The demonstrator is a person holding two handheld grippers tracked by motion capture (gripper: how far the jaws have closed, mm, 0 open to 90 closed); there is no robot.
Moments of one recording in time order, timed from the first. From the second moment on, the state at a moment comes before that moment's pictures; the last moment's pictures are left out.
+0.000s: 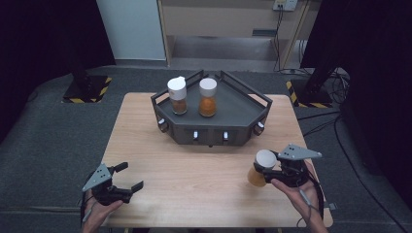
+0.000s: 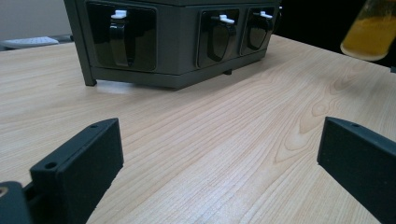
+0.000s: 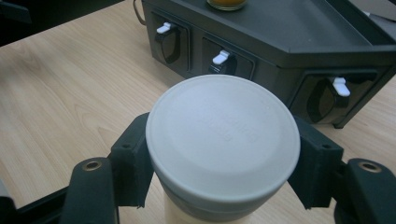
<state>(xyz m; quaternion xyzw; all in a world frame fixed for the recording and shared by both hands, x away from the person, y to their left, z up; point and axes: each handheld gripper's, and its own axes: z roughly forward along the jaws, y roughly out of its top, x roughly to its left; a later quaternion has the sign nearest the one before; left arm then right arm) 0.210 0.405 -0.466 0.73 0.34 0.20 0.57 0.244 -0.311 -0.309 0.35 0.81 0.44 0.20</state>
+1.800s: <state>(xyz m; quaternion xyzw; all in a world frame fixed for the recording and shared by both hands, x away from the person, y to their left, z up) 0.210 0.407 -0.467 0.72 0.34 0.20 0.57 0.381 -0.234 -0.198 0.35 0.81 0.42 0.22</state>
